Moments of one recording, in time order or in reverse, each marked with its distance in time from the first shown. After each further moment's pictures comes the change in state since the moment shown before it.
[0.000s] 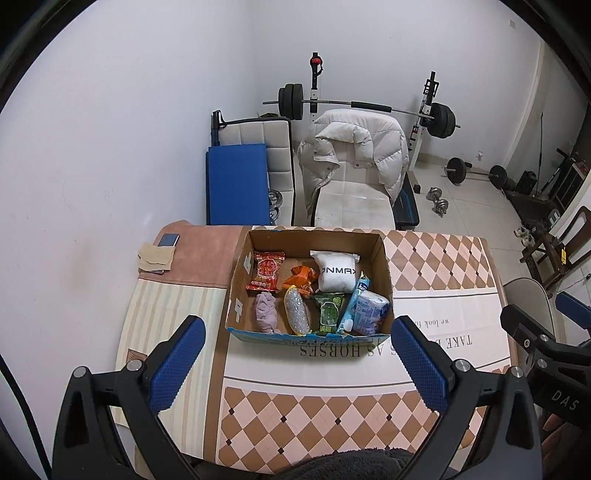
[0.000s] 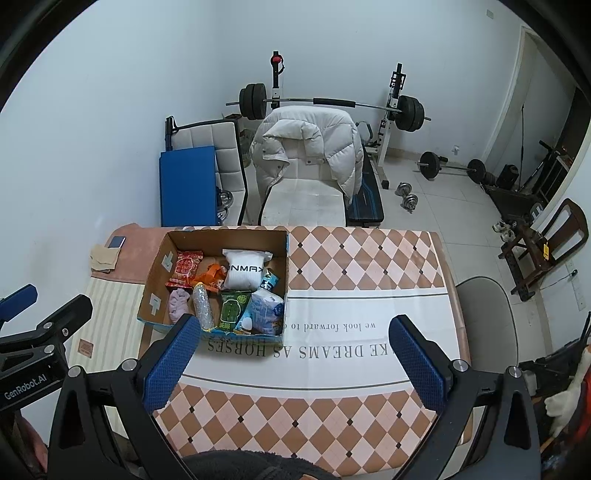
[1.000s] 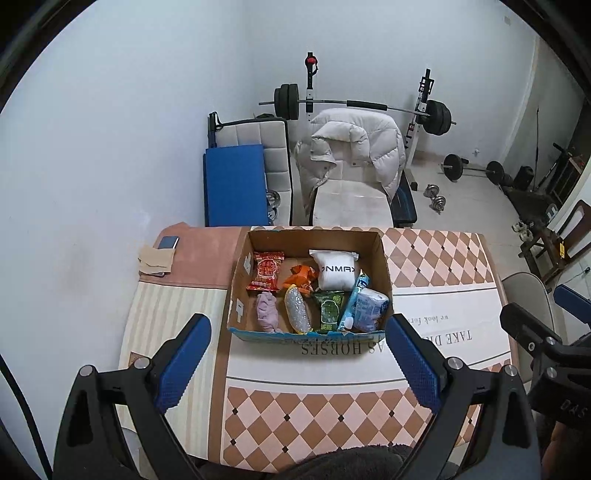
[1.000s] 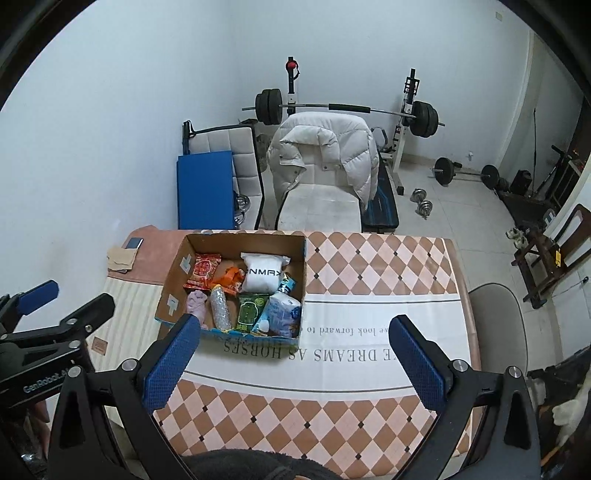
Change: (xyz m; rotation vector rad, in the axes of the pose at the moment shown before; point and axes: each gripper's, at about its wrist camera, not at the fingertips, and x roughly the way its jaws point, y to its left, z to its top) left arm -0.006 0.002 -0.001 0.018 -0.001 0.004; right arm -0.014 0.010 0.001 -0.001 -0.021 0.058
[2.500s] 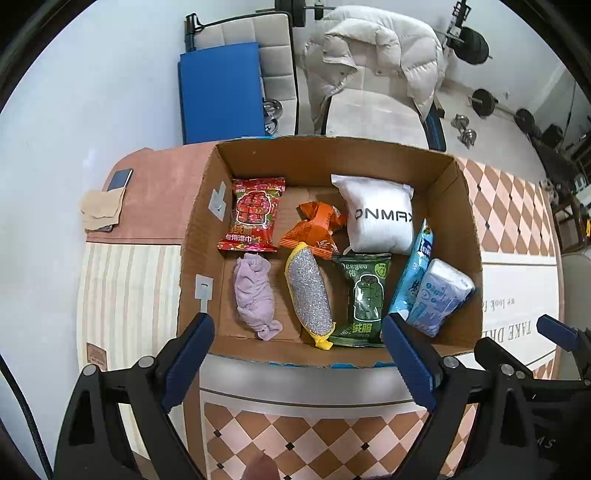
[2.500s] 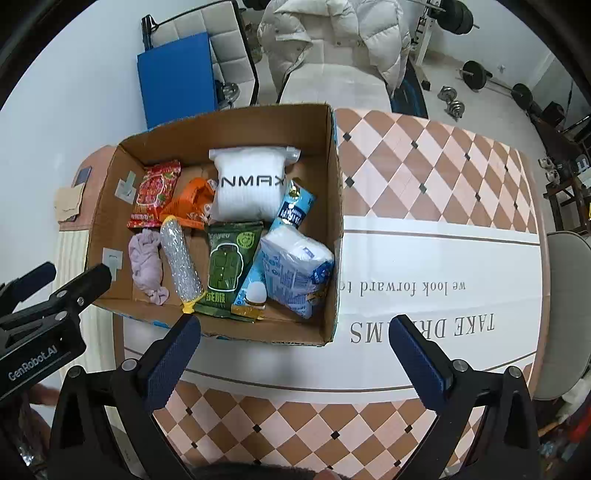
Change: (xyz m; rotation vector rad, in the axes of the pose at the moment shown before) left arm 0.256 0.015 0.004 -0.023 0.344 0.006; right arm 0.297 0.017 -0.015 0.045 0.440 0.031
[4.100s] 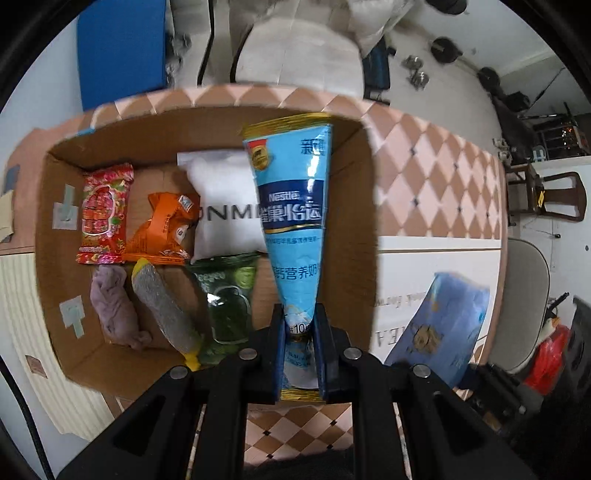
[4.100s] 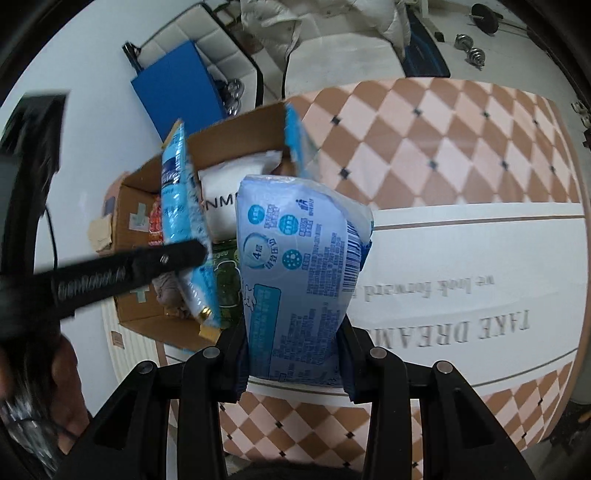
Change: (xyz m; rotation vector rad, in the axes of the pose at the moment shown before) left arm 0.087 -0.106 0.085 0.035 0.369 -0.274; right arm 0.035 -0.076 0.039 0.129 0.131 0.261
